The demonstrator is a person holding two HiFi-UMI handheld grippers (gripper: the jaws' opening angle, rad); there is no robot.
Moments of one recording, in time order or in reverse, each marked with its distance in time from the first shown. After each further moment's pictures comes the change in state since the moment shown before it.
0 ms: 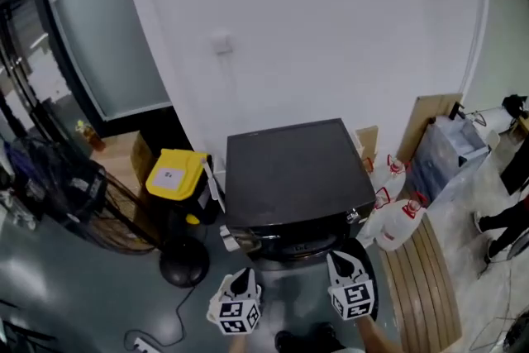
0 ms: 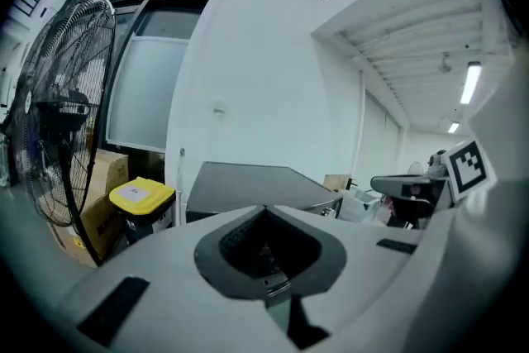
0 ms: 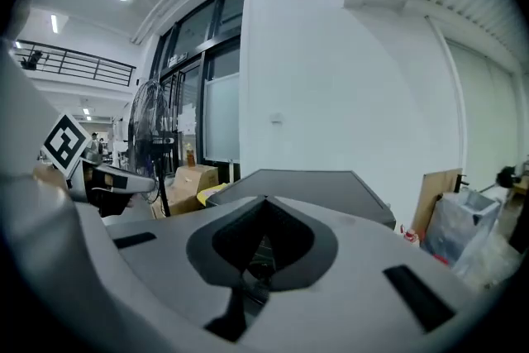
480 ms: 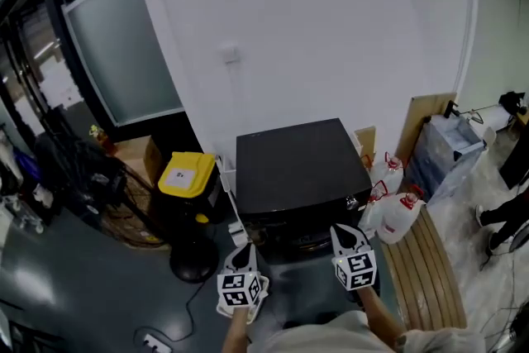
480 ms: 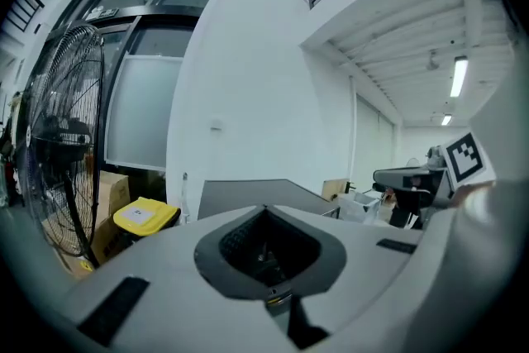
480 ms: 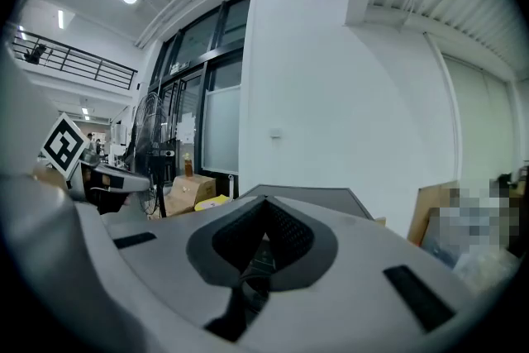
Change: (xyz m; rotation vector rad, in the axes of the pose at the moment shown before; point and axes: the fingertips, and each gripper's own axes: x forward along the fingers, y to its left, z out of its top) left arm -0.047 -0.001 0.041 0.069 -0.074 -0.006; right arm -0.041 0.014 0.048 -0.026 -0.080 -0.024
